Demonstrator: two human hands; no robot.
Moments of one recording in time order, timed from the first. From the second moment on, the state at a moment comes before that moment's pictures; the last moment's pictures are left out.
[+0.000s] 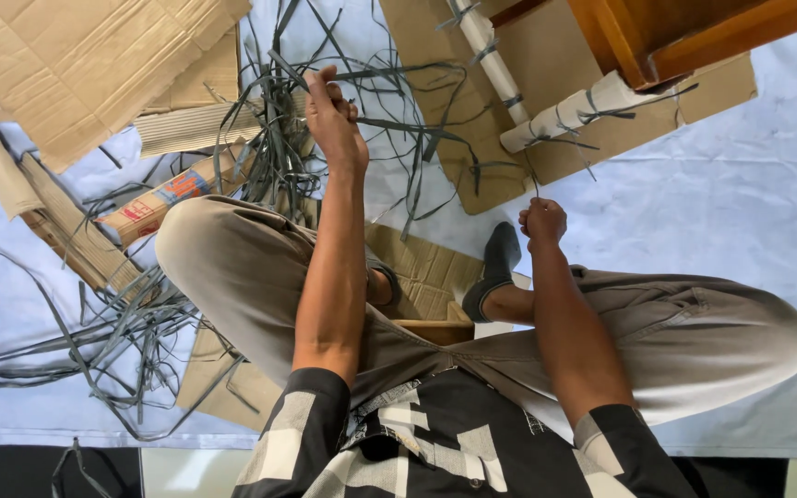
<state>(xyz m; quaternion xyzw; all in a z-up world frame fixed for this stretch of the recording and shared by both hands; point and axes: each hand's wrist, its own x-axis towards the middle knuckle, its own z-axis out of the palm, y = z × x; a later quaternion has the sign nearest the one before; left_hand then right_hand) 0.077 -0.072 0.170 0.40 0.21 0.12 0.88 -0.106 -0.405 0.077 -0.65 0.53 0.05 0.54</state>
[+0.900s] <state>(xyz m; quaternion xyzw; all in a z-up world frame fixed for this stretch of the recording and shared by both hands) 0.030 -0.203 0.184 0.52 0.17 -0.11 0.83 -0.067 -0.330 0.152 -0.59 0.22 0.11 0.77</state>
